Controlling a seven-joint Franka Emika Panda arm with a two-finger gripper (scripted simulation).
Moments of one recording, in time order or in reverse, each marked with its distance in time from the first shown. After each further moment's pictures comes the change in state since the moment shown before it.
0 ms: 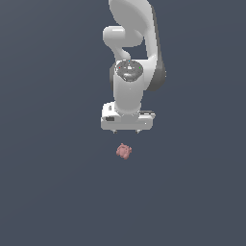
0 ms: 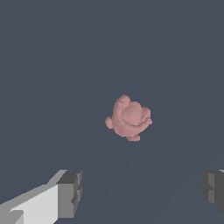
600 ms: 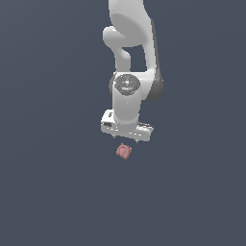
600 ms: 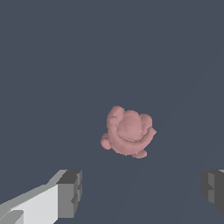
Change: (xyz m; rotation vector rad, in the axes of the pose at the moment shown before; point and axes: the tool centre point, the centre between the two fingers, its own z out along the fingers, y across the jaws) arm 0.017 0.003 0.032 0.011 0.012 0.249
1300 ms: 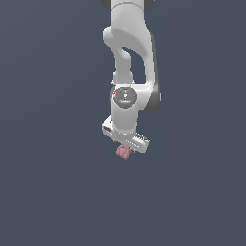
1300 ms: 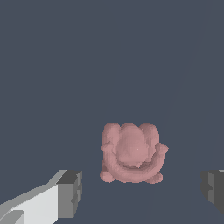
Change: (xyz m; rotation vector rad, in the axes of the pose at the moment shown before) arm 0.016 0.001 0.035 0.005 0.015 0.261
